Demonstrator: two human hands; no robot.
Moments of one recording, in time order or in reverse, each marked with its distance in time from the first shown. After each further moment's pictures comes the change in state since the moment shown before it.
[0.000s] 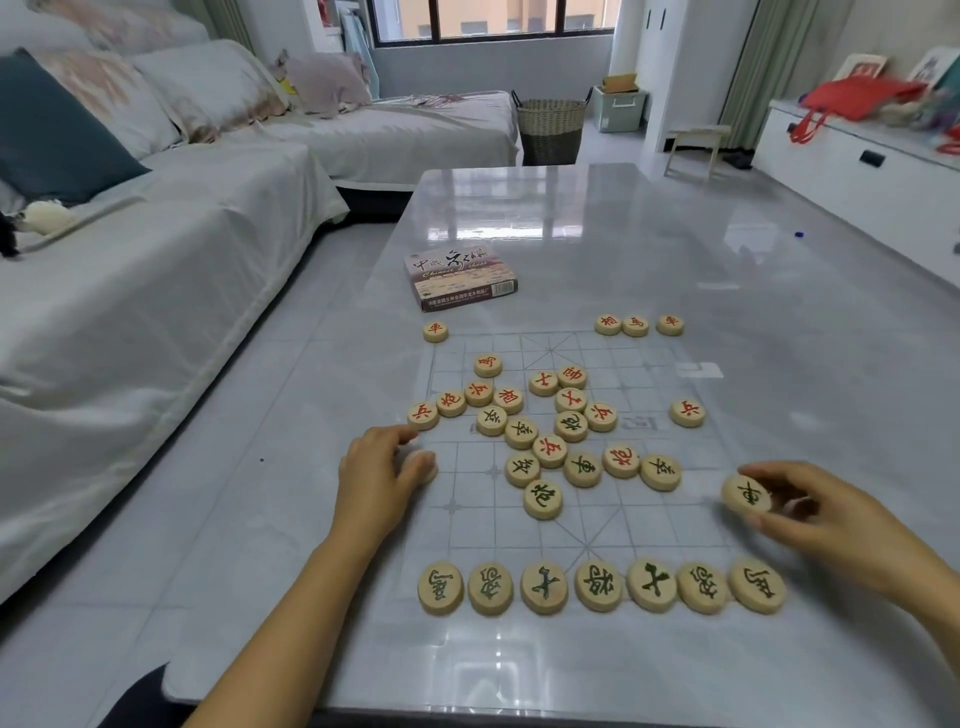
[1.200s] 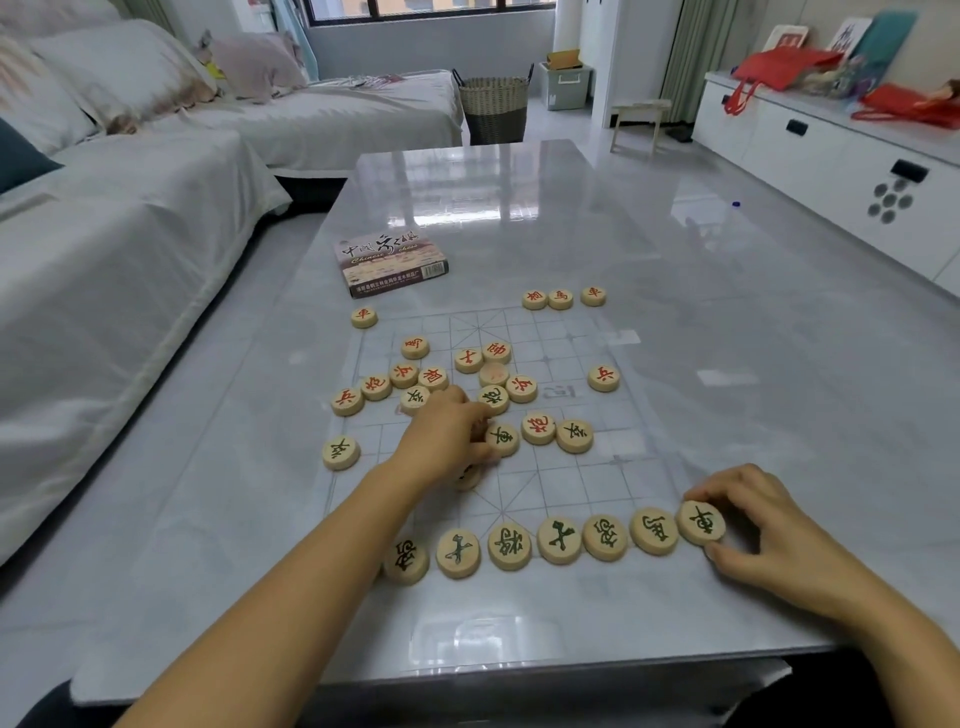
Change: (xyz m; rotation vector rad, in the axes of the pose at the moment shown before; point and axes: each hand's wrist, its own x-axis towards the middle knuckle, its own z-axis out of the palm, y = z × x) left_hand 0.009 0.113 0.065 0.292 -0.490 0.304; right_hand -0.051 0.053 -0.006 -0.080 -0.081 -0.141
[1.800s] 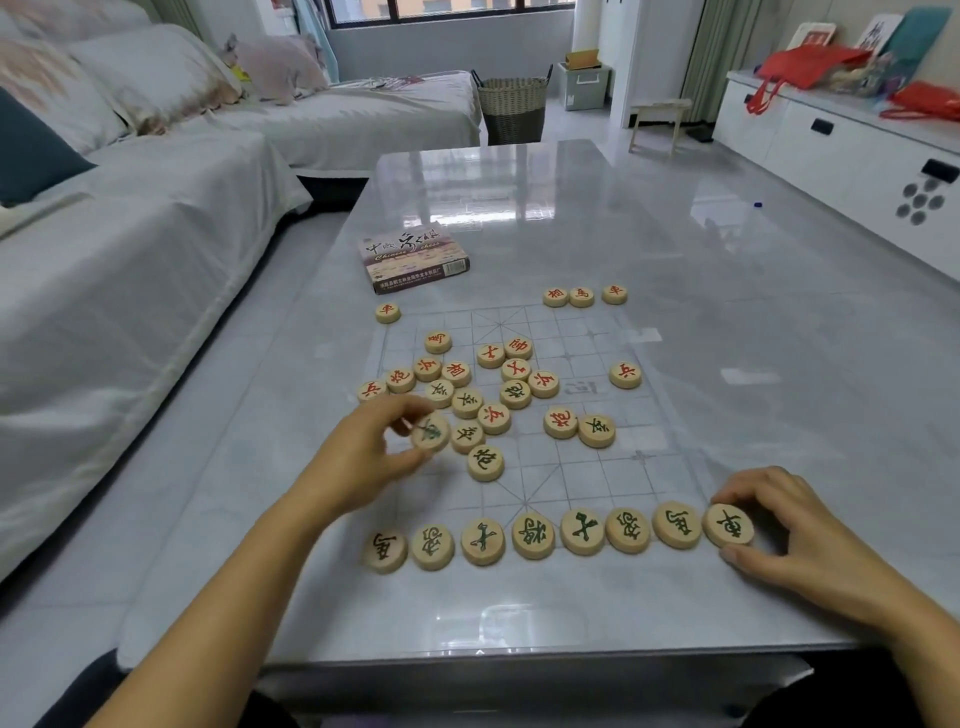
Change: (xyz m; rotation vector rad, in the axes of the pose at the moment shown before) left_hand -0.079 -0.045 -0.049 -0.316 0.176 0.004; right_hand -0.004 0.006 0.002 -0.004 0.041 -0.041
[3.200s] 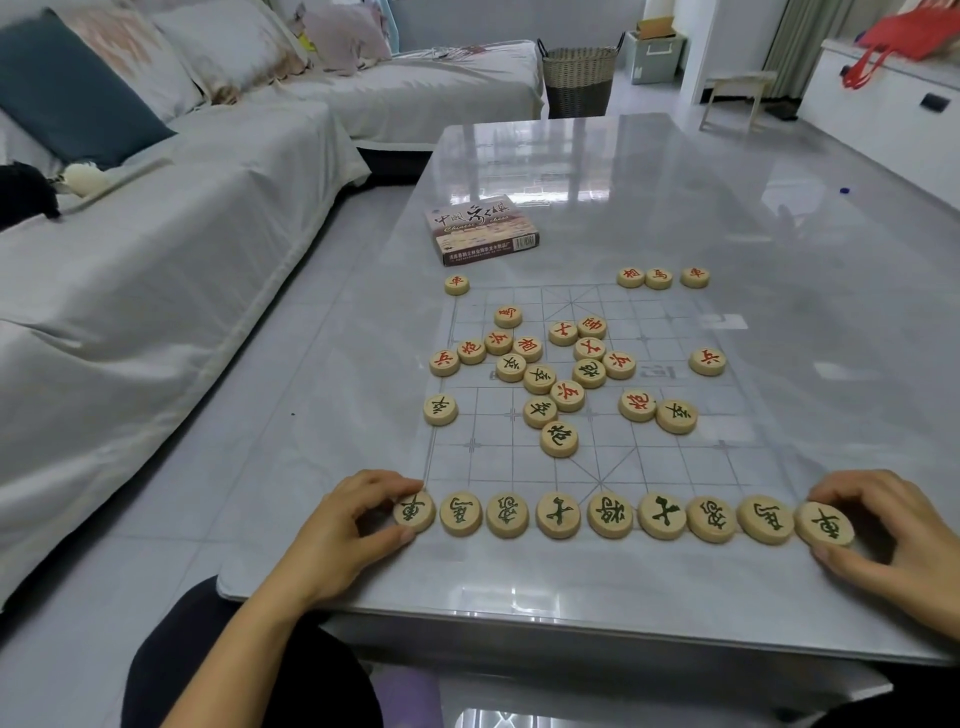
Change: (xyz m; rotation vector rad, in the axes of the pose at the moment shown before) left_hand -0.106 -0.068 -0.008 -0.139 -0.013 -0.178; right_hand 0.004 0.006 0.008 -0.124 0.072 -0.067
